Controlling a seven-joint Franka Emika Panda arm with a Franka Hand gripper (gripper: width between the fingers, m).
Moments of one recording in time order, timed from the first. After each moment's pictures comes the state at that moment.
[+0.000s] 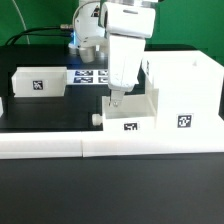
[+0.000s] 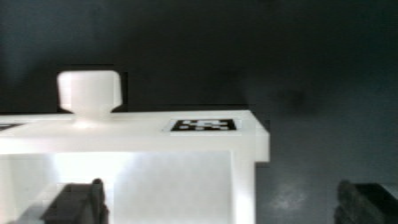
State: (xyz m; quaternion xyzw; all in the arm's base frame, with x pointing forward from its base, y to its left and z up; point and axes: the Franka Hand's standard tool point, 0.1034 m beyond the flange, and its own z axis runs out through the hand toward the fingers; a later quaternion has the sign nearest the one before) arm 0.555 0.002 0.043 0.73 0.68 -0.02 0.07
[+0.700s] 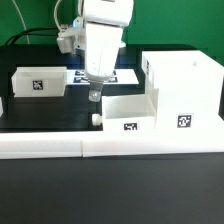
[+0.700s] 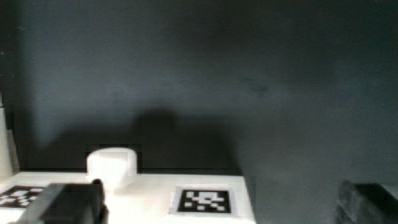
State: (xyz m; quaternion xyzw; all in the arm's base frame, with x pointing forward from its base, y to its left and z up) arm 0.552 -0.031 0.050 0.71 0.70 -0.03 0.08
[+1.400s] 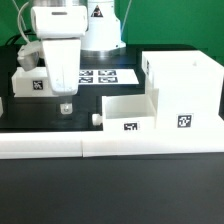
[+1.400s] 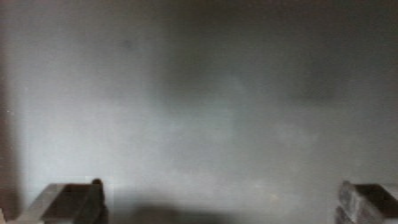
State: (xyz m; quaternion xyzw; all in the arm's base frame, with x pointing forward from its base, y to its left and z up) arm 0.559 -0.077 0.030 0.68 0.73 0.02 0.01
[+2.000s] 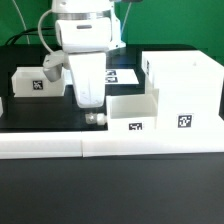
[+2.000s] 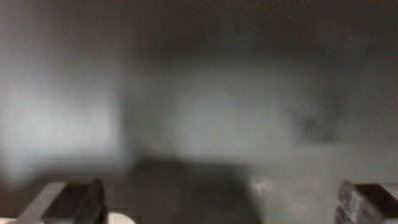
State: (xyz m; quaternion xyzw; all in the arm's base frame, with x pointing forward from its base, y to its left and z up) arm 0.563 -0.034 0.018 0.69 0.72 0.02 0.00
